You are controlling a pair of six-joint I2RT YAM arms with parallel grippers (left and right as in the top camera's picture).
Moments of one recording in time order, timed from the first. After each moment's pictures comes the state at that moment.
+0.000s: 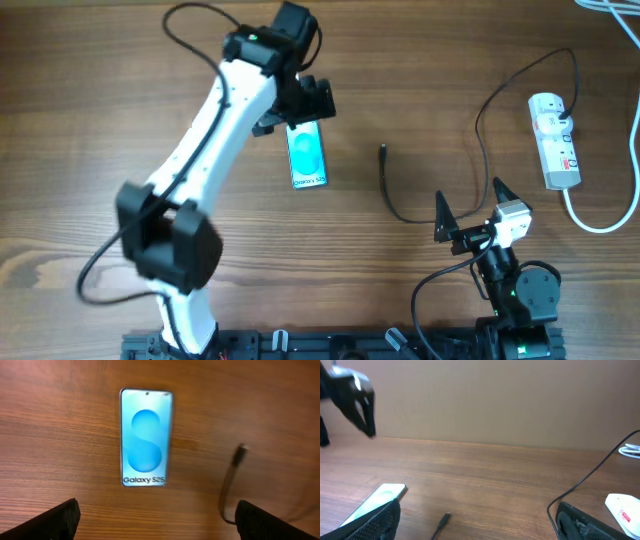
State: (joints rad) left arm -0.42 1.98 1.92 -1.29 0.07 -0.61; right arm 0.08 0.02 0.01 0.01 -0.16 0.03
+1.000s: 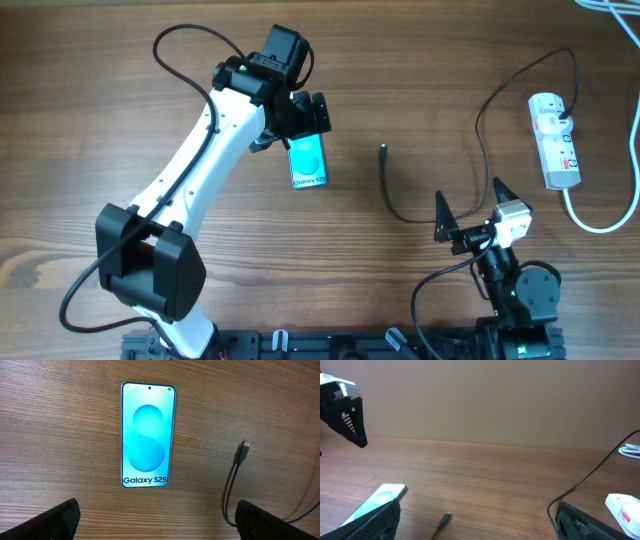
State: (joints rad) left arm -0.42 1.84 1.64 -1.10 0.08 -0.63; right arm 0.08 0.02 0.01 0.01 -0.16 0.03
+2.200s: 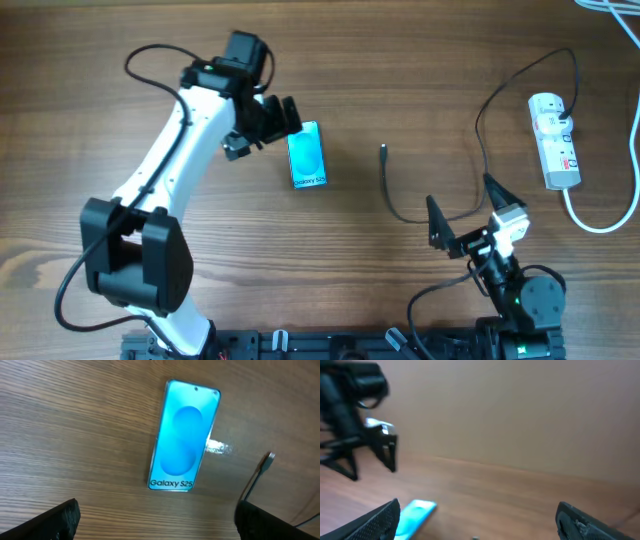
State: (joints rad) left arm -0.26 1.84 1.54 -1.08 0.18 -0.59; right arm 0.08 0.02 0.01 0.13 -0.32 0.06
